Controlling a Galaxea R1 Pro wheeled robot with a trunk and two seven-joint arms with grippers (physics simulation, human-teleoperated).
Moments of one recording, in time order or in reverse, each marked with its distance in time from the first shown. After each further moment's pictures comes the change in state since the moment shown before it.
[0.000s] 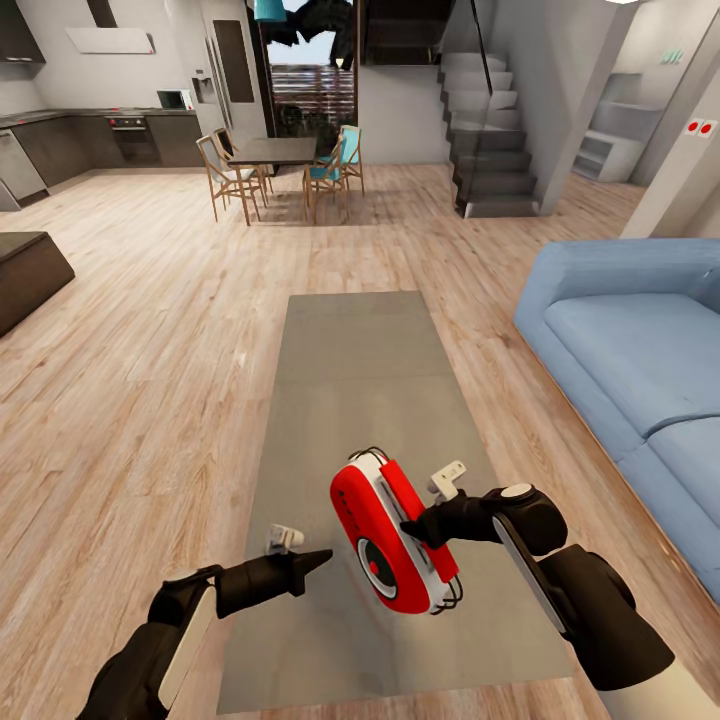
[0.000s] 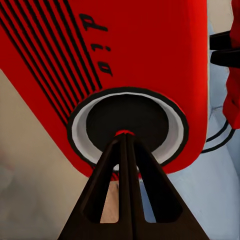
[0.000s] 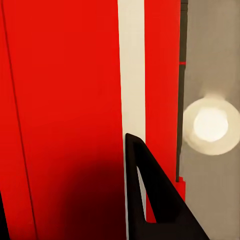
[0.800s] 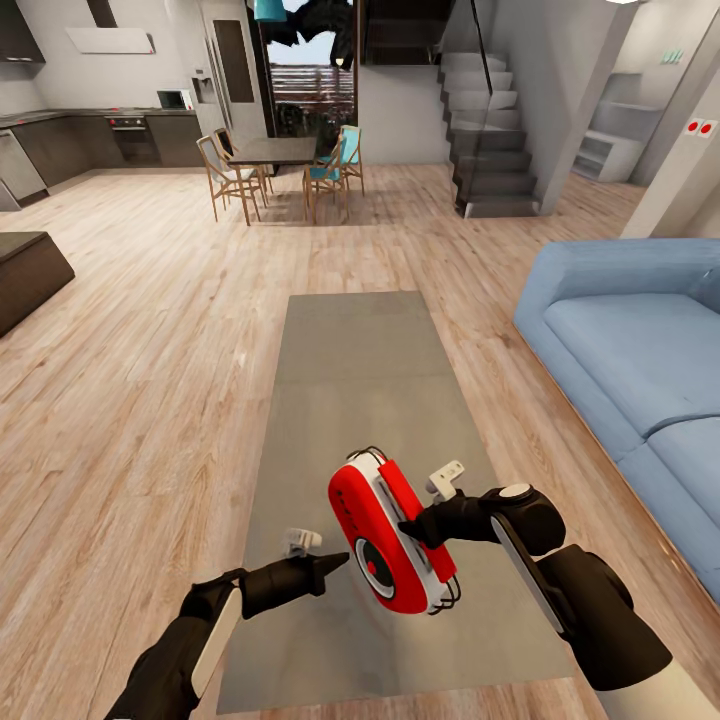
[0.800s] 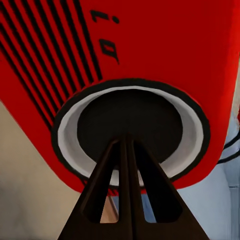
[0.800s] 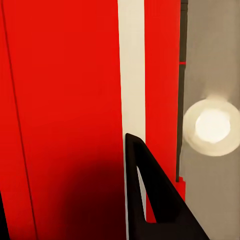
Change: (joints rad) left arm -0.061 -0.064 -0.004 0.197 -0.001 -0.100 0.005; right arm 0.000 0.007 0.000 0.000 0.000 0.000 0.001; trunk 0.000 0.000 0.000
